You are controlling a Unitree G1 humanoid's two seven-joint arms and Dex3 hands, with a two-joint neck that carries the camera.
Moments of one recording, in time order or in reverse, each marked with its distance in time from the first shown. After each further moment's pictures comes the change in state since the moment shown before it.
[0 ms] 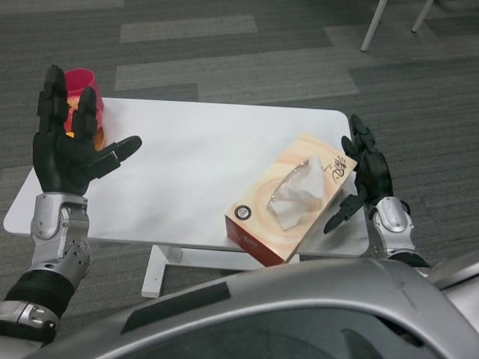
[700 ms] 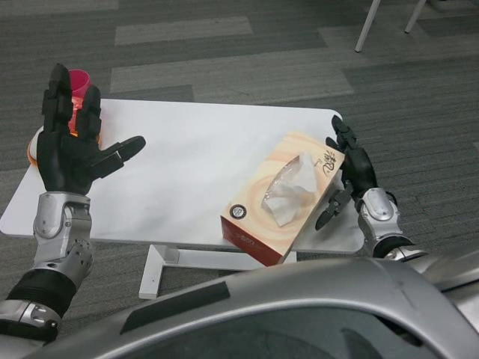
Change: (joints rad) left arm 0.000 -0.013 -0.005 -0.002 0.021 0.000 0.000; right arm -0.133 -0.042 0.156 0.192 0.013 -0.024 0.005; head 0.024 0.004
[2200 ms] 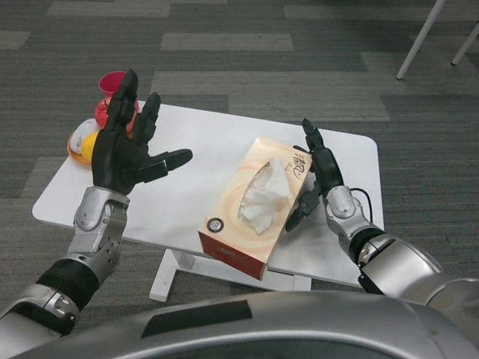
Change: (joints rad) left arm 0.005 0.006 -0.084 -0.032 0.000 0.006 -0.002; right arm -0.327 0.053 0.496 0.202 -0.028 0.023 -0.353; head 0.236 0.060
